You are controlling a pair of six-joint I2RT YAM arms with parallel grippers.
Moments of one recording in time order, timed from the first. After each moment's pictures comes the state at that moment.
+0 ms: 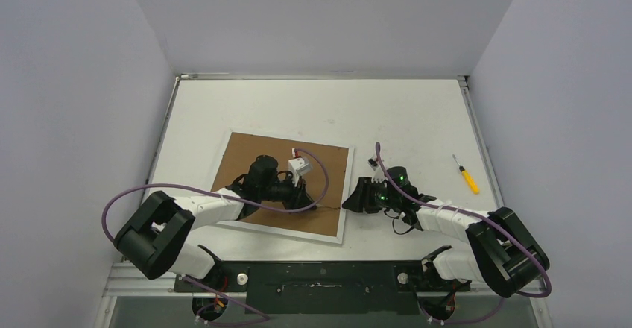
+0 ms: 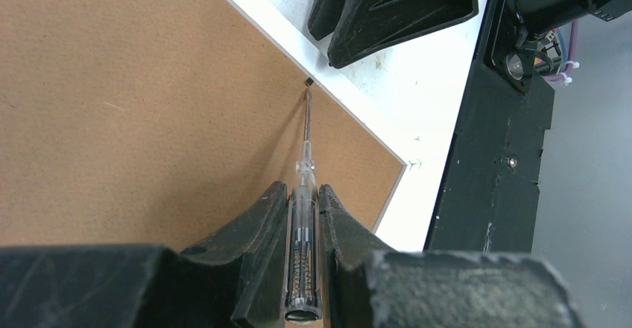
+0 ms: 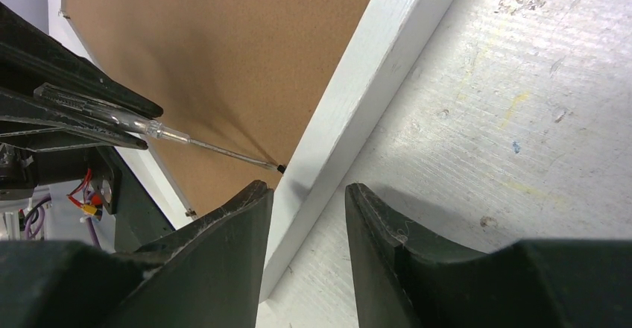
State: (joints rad) left arm -0.65 1.42 0.51 0.33 0.67 -0.19; right arm 0.50 1.28 0.33 0.26 -0.46 0.59
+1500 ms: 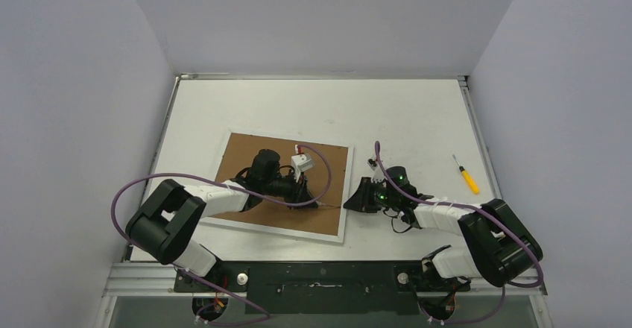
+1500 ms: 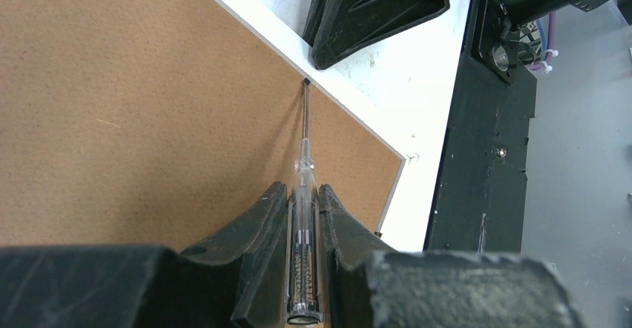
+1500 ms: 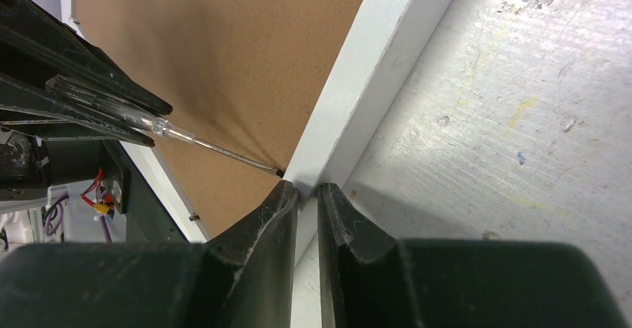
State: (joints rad) left arm -0.62 1.52 0.57 0.32 0.78 -0.15; right arm 0.50 1.35 0.32 0.33 -0.50 0.61
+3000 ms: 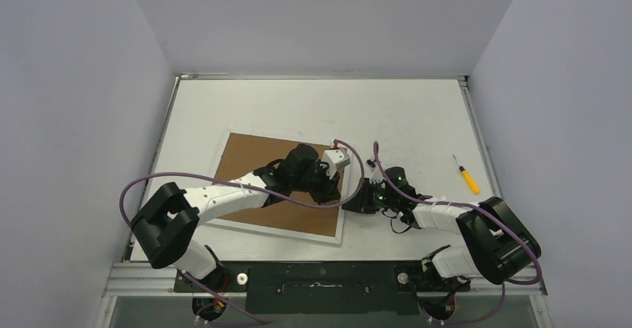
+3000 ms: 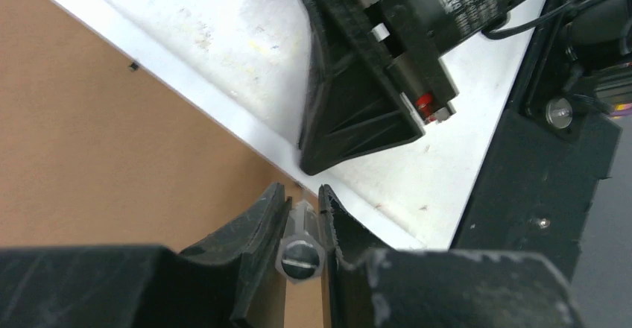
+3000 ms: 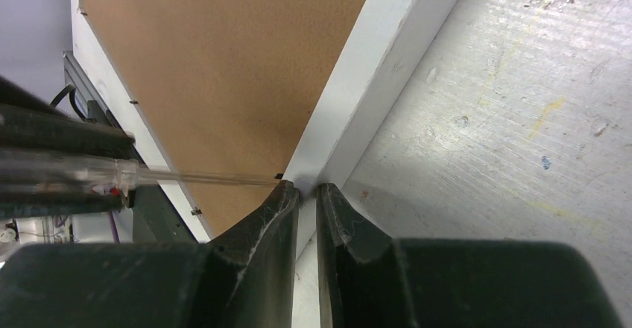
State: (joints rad) left arm -0.89 1.51 0.88 0.00 0.35 -0.12; right arm 0.51 1.36 0.32 0.37 -0.52 0.63
